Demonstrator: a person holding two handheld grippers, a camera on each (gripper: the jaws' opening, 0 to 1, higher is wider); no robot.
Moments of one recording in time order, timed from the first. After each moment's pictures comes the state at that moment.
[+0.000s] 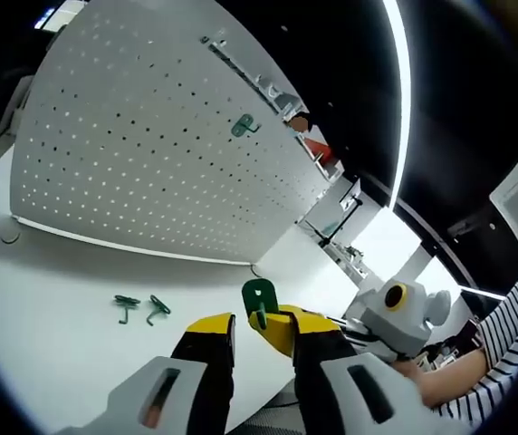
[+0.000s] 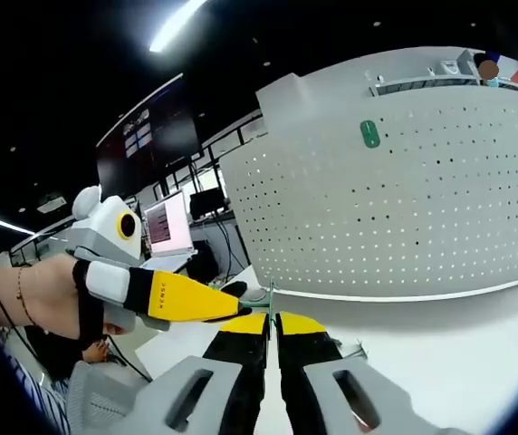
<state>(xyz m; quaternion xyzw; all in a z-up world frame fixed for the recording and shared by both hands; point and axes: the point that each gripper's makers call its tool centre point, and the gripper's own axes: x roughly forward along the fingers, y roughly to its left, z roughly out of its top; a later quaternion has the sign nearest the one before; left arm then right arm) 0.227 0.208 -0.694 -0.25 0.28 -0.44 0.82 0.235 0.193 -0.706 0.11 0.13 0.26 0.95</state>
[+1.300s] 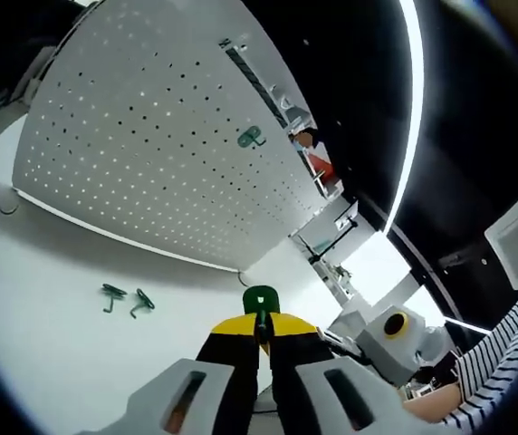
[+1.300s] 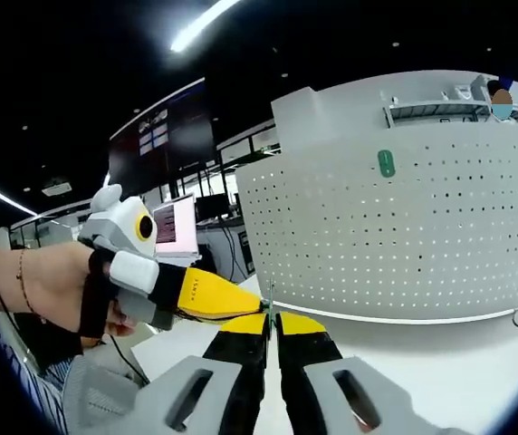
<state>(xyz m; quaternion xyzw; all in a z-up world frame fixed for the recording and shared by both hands) 0.226 0.208 -0.682 -0.32 0.29 -0.42 0.80 0.228 0.199 -0.687 0.07 0.09 0.27 0.96</state>
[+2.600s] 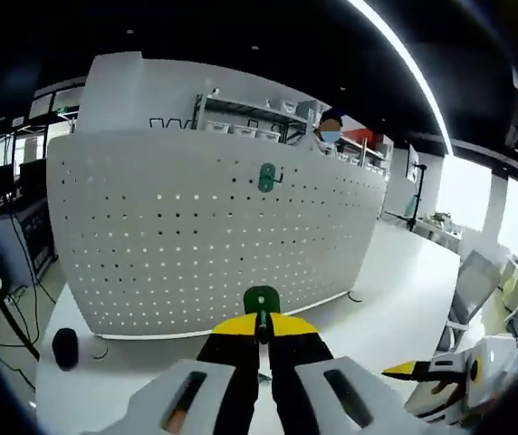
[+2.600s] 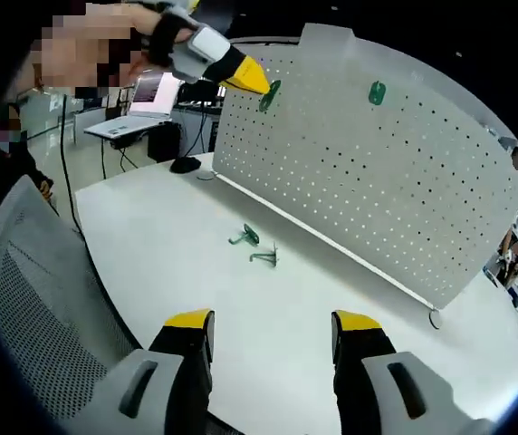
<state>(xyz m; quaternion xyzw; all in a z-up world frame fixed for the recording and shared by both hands) 0.310 0.211 -0.665 -0.03 0.17 -0.27 0.95 0.187 0.104 -0.801 -0.20 0.26 0.19 0.93</state>
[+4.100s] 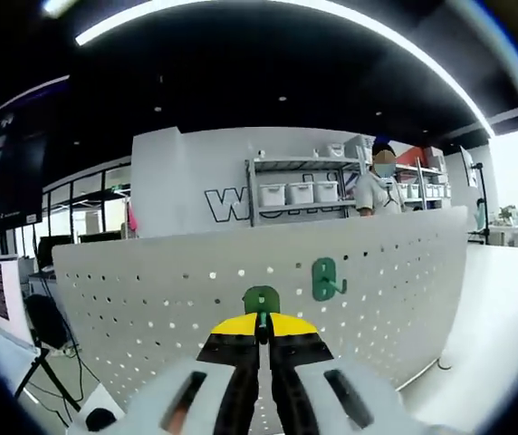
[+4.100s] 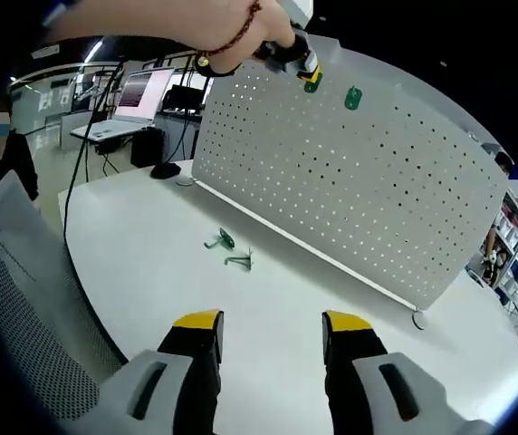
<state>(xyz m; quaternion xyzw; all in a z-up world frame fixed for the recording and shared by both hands) 0.431 0.178 -0.583 0.03 0.00 -0.10 0.99 0.193 0.083 -0.794 -0.20 0.22 0.15 0.94</state>
